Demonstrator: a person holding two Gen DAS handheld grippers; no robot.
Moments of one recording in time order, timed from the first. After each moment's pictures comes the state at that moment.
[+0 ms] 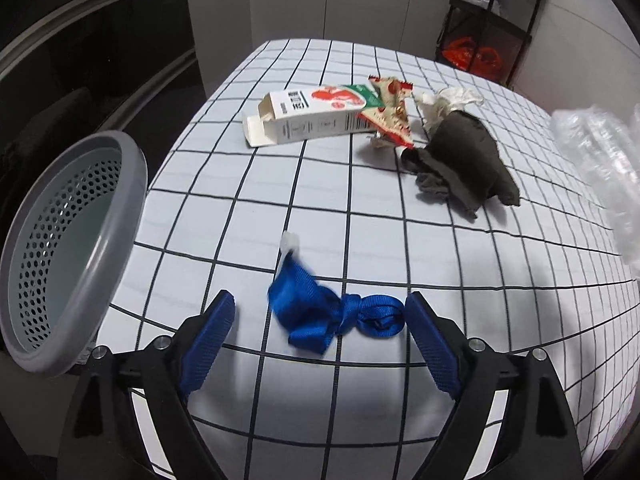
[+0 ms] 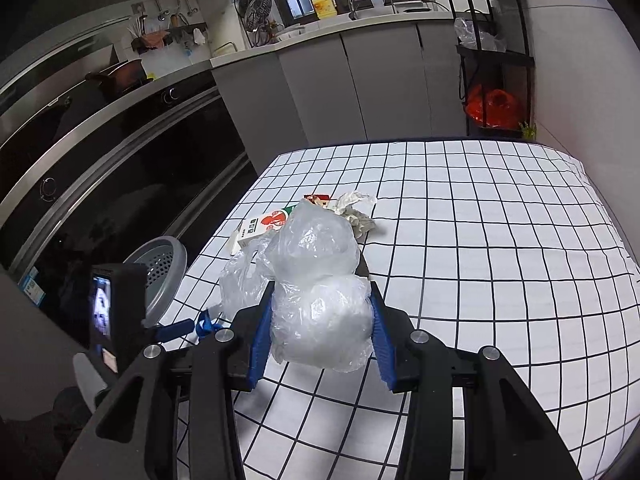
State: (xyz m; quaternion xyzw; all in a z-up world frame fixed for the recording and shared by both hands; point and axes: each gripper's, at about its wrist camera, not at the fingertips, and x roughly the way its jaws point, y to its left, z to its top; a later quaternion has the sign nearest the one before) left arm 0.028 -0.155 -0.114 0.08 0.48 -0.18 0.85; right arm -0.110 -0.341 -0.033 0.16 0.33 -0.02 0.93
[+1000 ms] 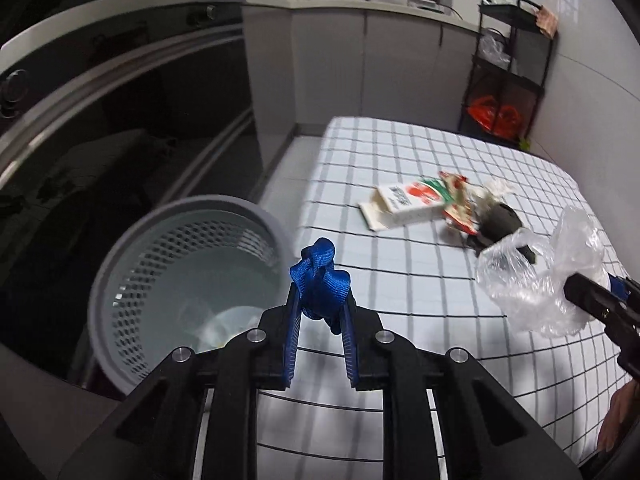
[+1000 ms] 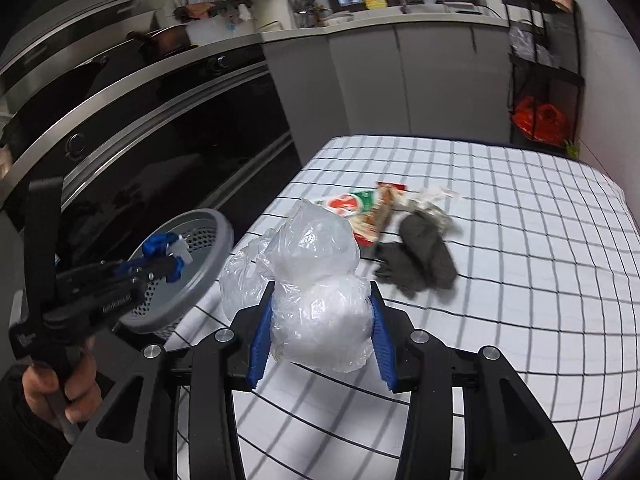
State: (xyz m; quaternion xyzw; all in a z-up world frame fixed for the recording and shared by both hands) left arm 0.030 -0.042 -0.017 0.08 0.39 -0.13 0.91; right arm -0.072 -0.253 -0.030 0.11 0.34 0.05 0.93
